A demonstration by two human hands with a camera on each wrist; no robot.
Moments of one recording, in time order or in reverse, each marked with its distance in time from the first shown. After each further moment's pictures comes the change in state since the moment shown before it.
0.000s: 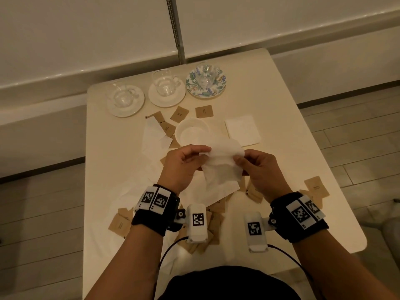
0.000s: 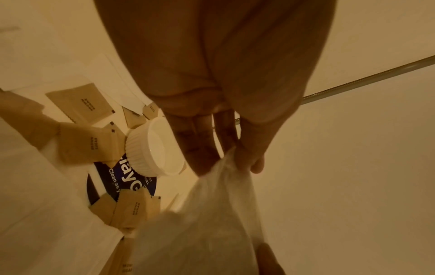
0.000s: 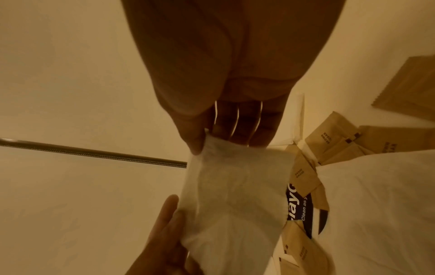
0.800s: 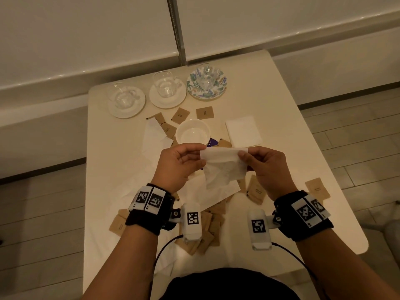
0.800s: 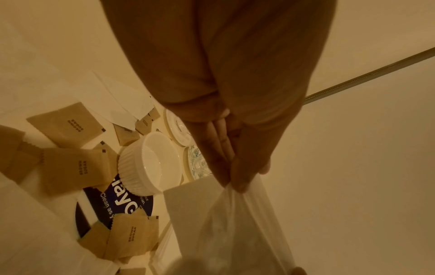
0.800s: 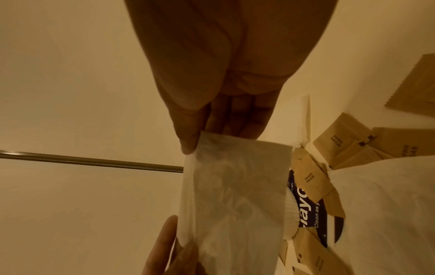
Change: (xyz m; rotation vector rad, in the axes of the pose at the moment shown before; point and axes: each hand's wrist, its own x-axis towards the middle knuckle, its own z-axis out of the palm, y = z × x) left_hand 0.002 0.004 -0.014 -0.002 -0.031 0.034; right_hand 0.005 -0.007 -0.007 0.023 0.095 -0.074
